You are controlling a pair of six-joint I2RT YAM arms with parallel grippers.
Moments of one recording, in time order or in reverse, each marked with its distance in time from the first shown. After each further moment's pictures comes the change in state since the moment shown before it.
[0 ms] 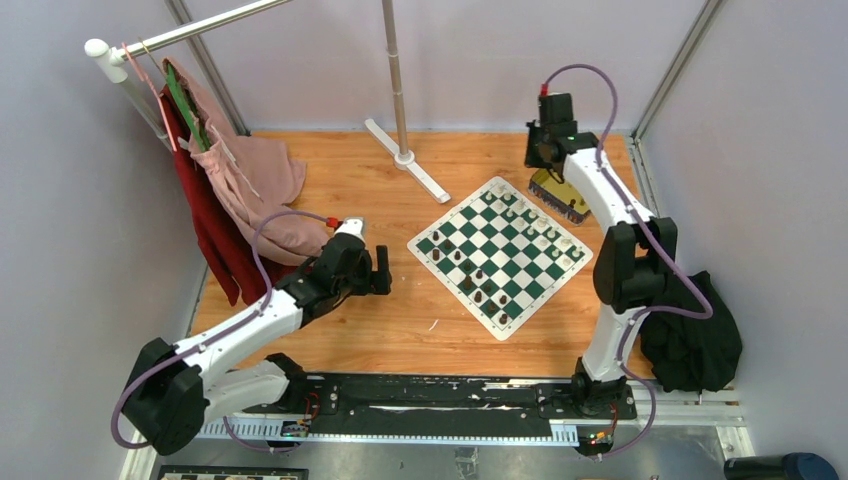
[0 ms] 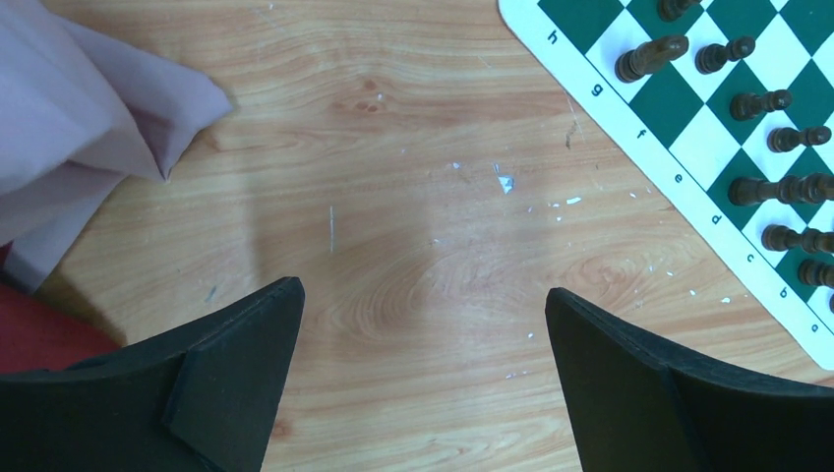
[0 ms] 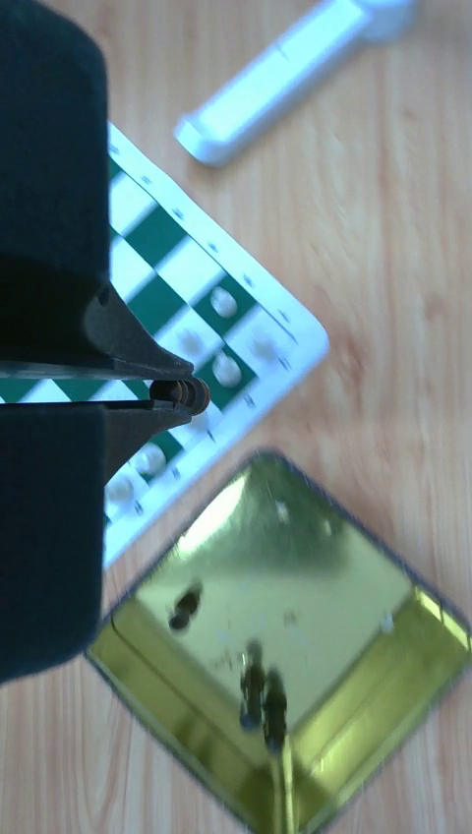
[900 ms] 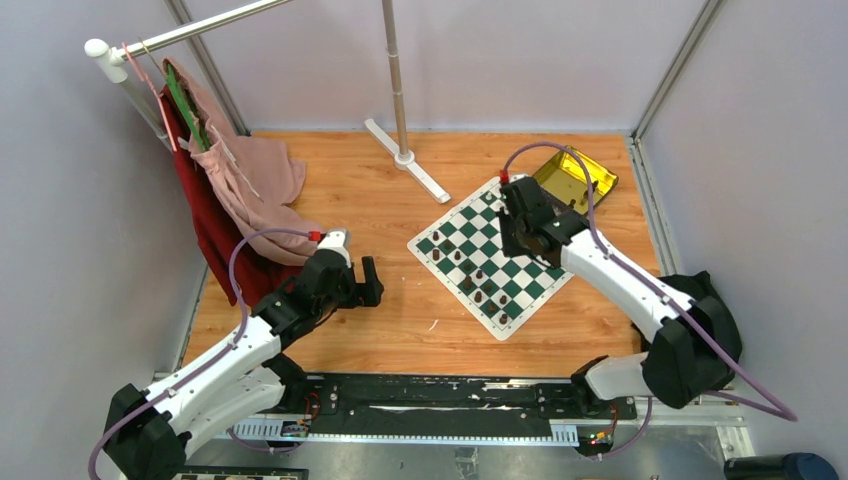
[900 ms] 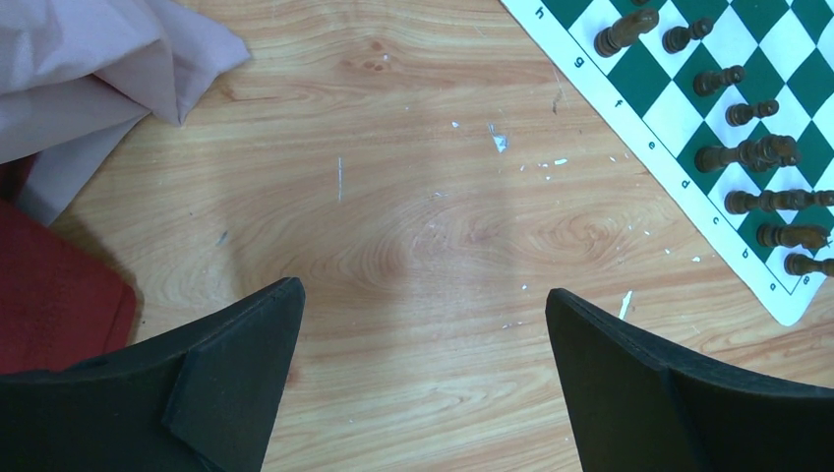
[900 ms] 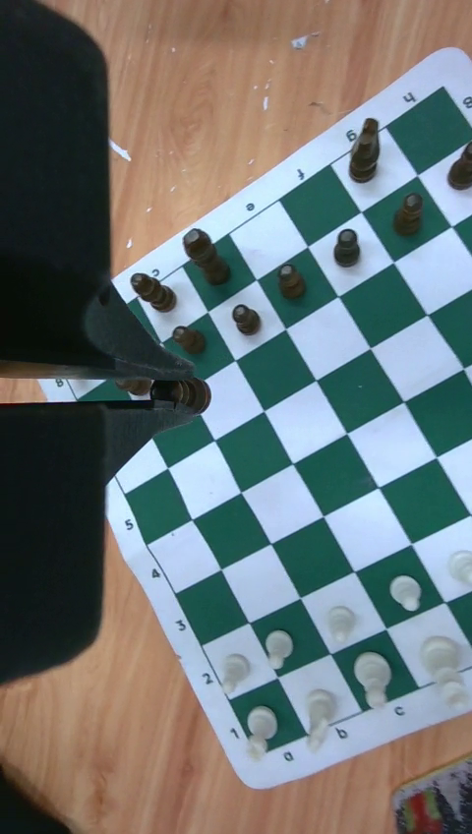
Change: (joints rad) left arm 0.000 -0.282 -0.114 -0.088 0.016 -0.048; right arm 0.399 -0.525 -0.609 -0.116 0.065 0.054
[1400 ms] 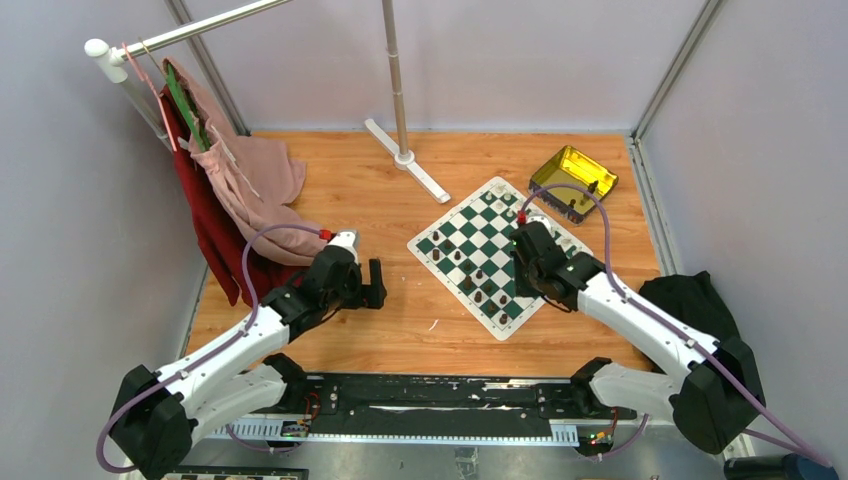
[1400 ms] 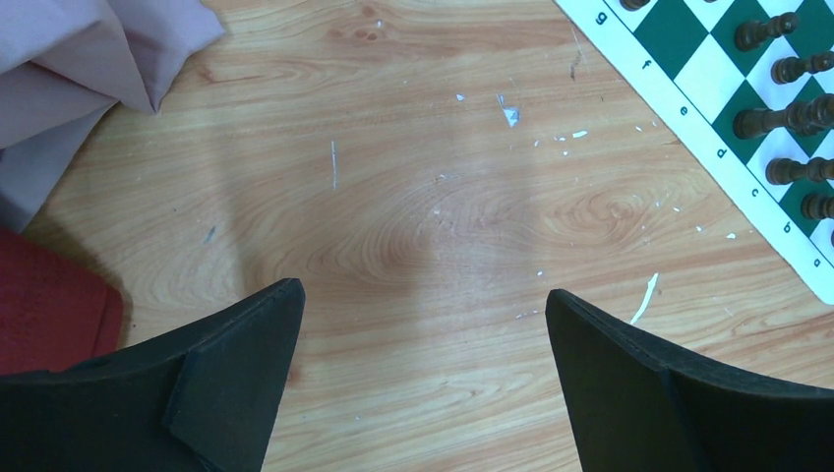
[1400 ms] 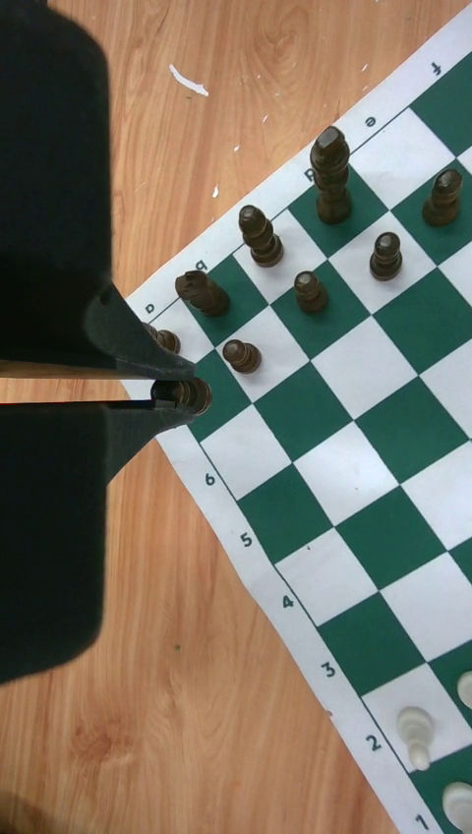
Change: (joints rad) left arm -0.001 0.097 0.017 0.000 0.039 0.036; right arm 0.068 -0.259 -0.319 -0.023 0.050 0.164
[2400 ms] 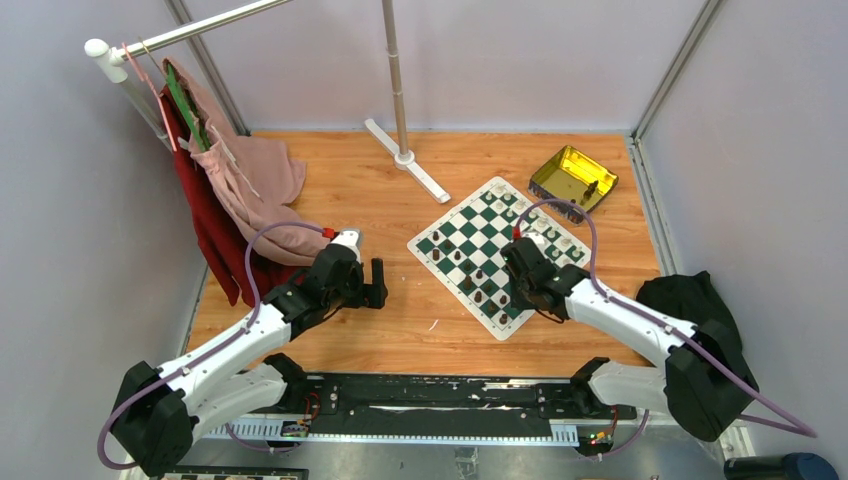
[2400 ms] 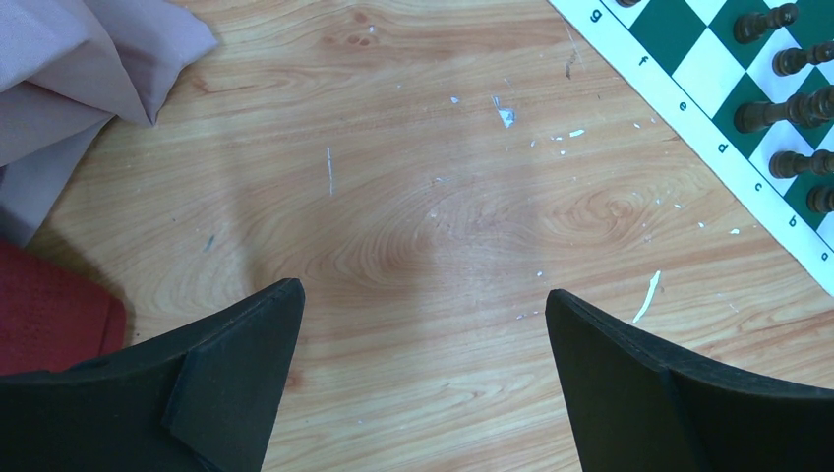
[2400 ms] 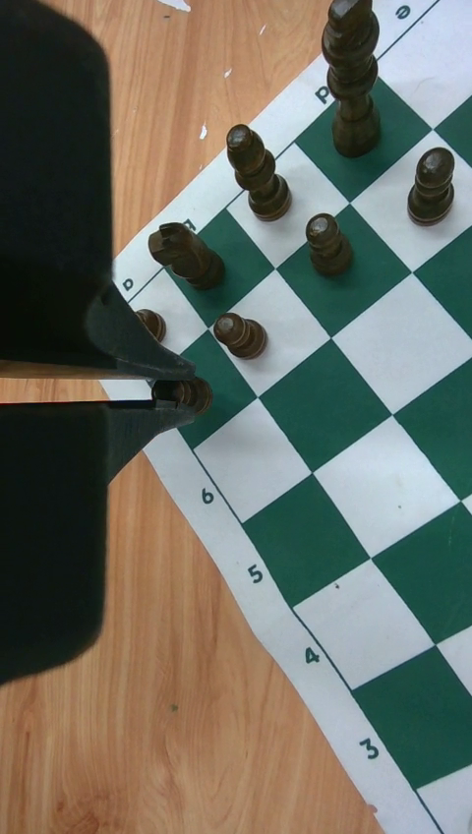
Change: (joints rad) left arm -0.008 0.025 0.018 0.002 0.002 0.029; right arm 0.034 0.047 -0.147 0.125 0.021 0.074
